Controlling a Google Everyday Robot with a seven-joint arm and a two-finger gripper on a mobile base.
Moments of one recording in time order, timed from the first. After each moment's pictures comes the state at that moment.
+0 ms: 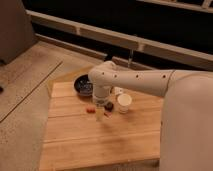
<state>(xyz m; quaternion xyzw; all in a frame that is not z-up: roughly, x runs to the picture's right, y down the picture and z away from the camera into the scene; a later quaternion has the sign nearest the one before) -0.031 0.126 0.787 -0.40 -0.05 0.02 0.91</state>
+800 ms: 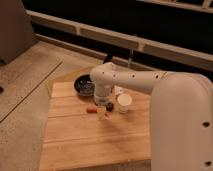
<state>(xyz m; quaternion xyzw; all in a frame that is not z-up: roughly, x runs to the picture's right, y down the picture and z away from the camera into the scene) -0.026 0.129 0.805 -0.41 -0.04 0.02 0.91</state>
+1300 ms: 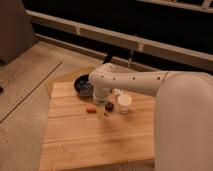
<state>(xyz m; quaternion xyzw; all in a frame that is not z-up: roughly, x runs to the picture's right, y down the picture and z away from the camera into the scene) -0.034 0.118 0.811 -0.34 -0.06 0.01 0.94</state>
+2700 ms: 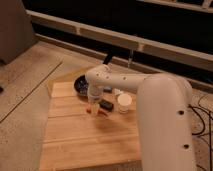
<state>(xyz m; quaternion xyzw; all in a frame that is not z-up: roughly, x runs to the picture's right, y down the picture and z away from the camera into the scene) -0.086 0.130 0.875 -0.38 -0.15 -0.08 0.91</state>
